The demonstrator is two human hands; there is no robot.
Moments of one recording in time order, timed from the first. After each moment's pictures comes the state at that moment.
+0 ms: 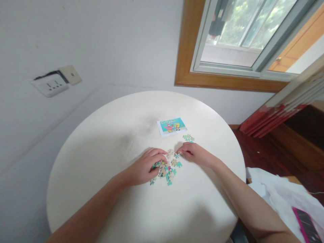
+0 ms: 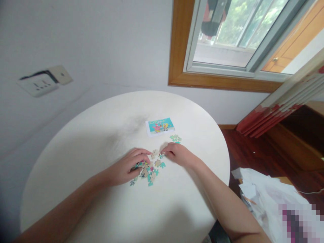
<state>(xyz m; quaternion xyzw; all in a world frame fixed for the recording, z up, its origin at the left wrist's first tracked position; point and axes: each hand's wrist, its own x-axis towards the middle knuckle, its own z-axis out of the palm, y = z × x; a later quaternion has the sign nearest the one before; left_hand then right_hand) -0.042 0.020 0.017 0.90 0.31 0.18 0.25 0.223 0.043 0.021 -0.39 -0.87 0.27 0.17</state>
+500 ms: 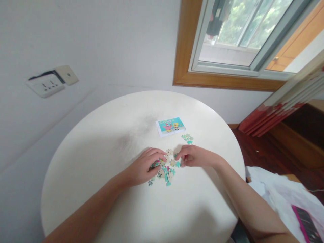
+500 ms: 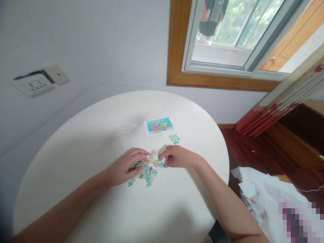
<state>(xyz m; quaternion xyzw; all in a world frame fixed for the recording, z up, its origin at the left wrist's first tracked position) -0.042 0.023 0.010 0.90 0.31 0.20 0.24 0.233 0.036 0.032 -0.36 -0.85 0.37 0.11</state>
